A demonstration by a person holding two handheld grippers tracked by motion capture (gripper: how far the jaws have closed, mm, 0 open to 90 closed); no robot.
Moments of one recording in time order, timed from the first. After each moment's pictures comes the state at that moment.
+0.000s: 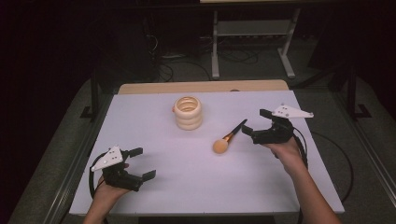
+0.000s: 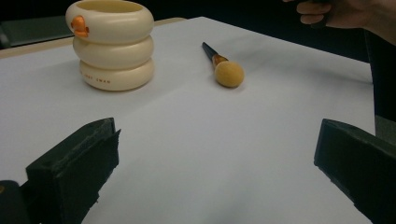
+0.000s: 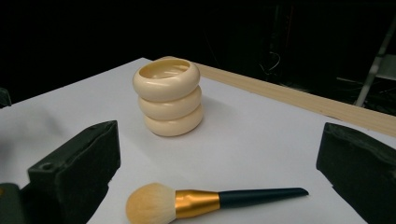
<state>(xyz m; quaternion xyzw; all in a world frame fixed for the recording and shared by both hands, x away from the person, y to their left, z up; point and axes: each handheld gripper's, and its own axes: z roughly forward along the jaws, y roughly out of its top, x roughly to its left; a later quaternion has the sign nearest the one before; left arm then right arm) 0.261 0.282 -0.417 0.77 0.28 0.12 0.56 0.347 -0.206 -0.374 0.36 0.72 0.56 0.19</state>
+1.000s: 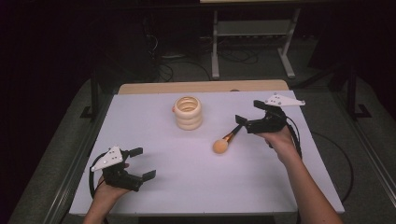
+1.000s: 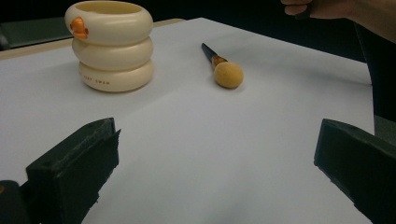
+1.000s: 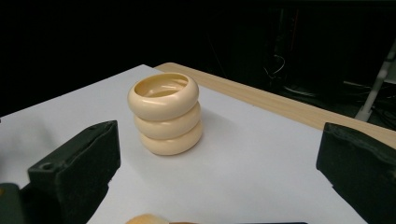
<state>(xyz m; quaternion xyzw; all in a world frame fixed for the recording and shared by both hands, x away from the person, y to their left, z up) 0.261 0.282 -0.418 0.77 0.28 0.12 0.57 0.375 -0.193 -0.362 0.35 0.73 0.56 0.18</state>
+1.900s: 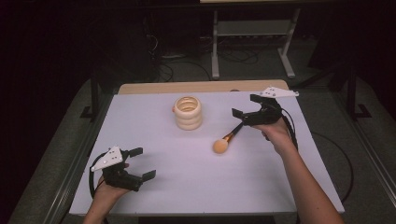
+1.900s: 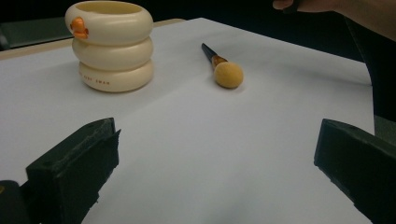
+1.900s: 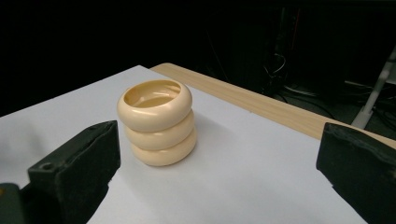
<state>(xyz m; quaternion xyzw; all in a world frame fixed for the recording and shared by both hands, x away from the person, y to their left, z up) 0.261 0.282 -0.418 0.77 0.28 0.12 0.57 0.399 -0.185 -0.357 0.35 0.73 0.55 0.18</state>
